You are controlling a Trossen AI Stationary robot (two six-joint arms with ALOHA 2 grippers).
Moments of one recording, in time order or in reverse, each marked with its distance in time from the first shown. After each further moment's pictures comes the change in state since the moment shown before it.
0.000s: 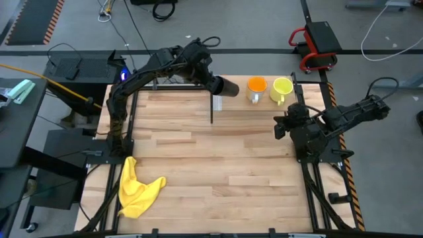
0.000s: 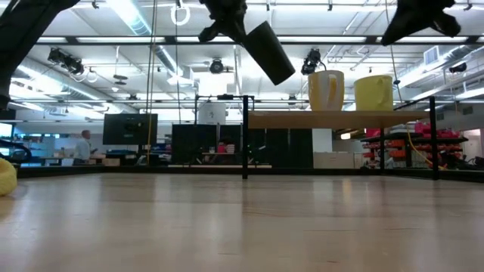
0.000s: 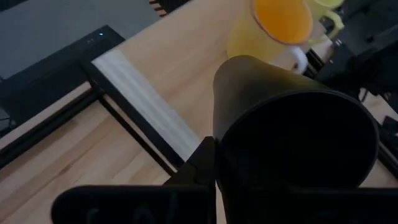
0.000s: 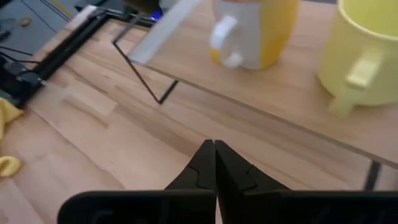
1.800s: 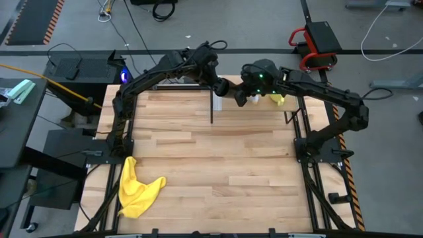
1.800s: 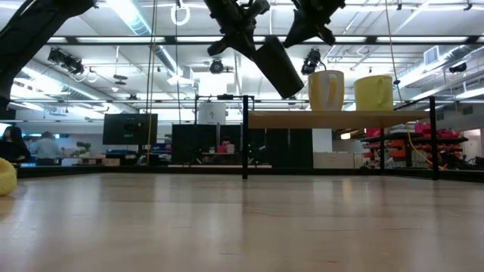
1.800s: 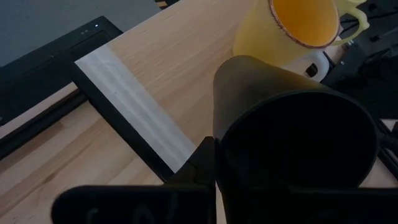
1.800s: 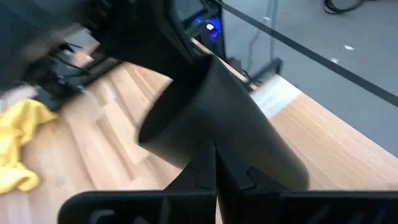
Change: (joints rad) left arm 0.009 0.081 0.000 0.055 0.017 -0.018; right arm -0.755 0.513 0.456 0.509 -0.710 -0.978
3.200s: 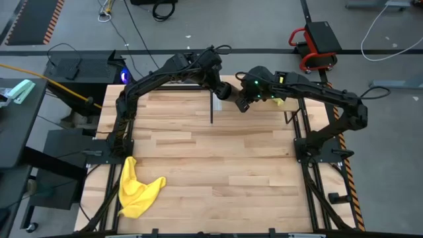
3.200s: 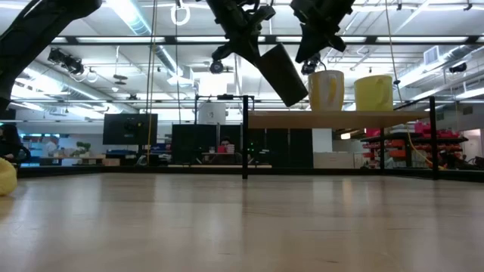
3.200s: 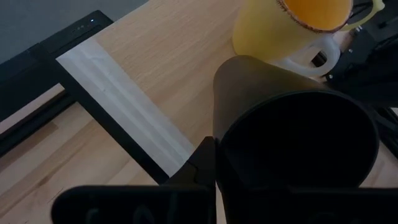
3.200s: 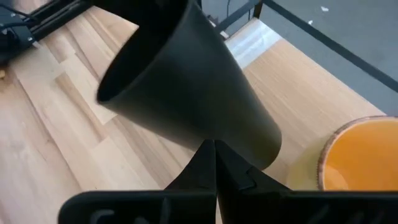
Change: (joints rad) left arm -0.018 0.037 0.001 0.007 -0.004 0.019; right arm 0.030 0.012 -0.023 -0.161 0.073 0.024
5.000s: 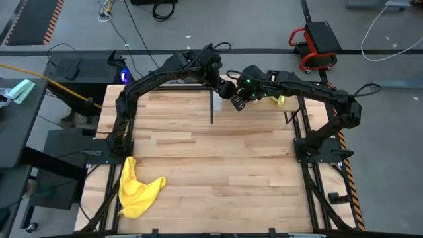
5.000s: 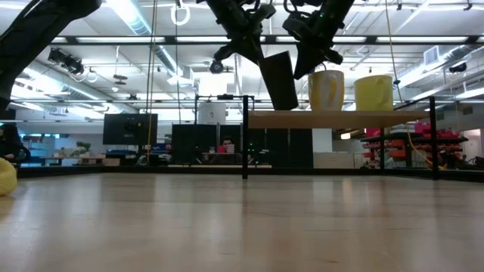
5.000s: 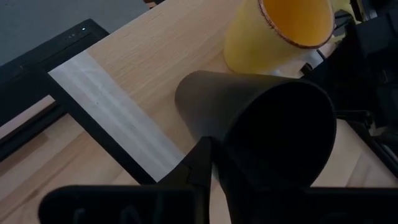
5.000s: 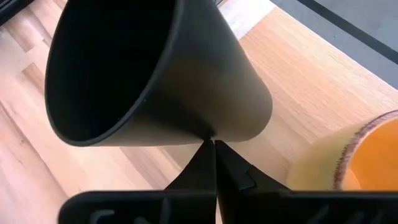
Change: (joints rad) left arm -0.005 -0.001 0.000 0.046 0.054 -0.002; right arm -0.060 0.084 -0.001 -0.002 -0.024 0.032
